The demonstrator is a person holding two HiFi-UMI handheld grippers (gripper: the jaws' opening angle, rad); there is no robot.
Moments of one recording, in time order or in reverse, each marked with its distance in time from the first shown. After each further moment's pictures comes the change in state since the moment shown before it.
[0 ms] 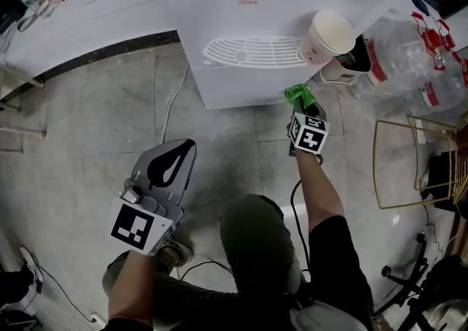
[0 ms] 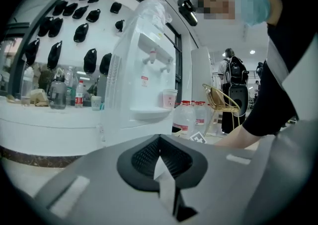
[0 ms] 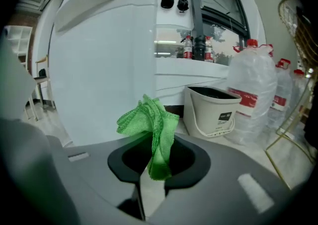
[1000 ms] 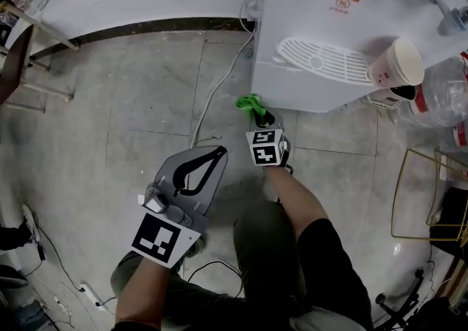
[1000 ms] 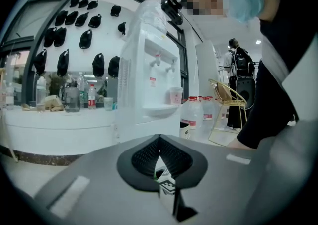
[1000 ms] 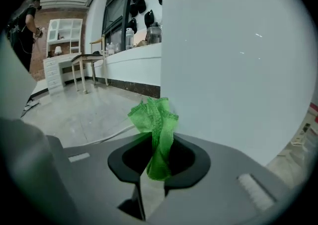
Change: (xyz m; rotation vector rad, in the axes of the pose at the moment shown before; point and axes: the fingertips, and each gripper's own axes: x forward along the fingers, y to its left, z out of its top) left arm -0.039 0.015 -0.014 0.040 0.054 0.101; right arm 0.005 0.292 -0.068 -0.331 0.068 0.452
